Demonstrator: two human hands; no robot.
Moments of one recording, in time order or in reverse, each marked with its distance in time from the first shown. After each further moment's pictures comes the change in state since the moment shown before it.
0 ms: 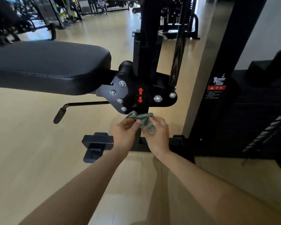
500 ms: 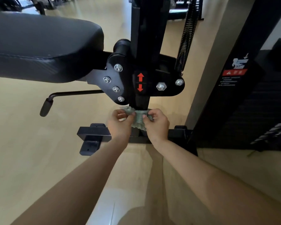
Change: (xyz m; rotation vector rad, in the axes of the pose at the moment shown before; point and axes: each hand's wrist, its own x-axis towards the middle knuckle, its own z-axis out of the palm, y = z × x) left_hand 0.041 -0.047 0.016 -0.066 0.207 -0.134; right_hand 0.023 0.028 0.036 0.227 0.123 0.226
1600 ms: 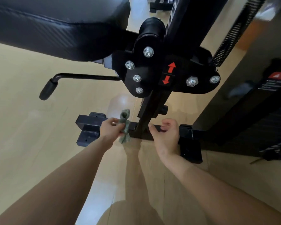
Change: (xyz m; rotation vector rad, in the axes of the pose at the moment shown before) left_hand 0.067 -0.087 -0.057 0.088 -0.281 -0.273; right_hand -0.029 0.043 0.018 -0.076 0.087 0.094
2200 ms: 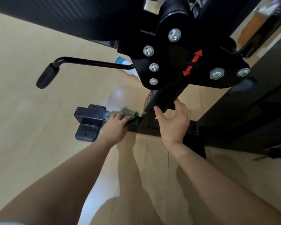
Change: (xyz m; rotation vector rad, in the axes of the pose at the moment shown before) left_hand 0.045 -0.050 -0.005 1.175 -0.119 0.698; right_hand 0.017 -0.019 0.018 -0.268 0.107 -0.352
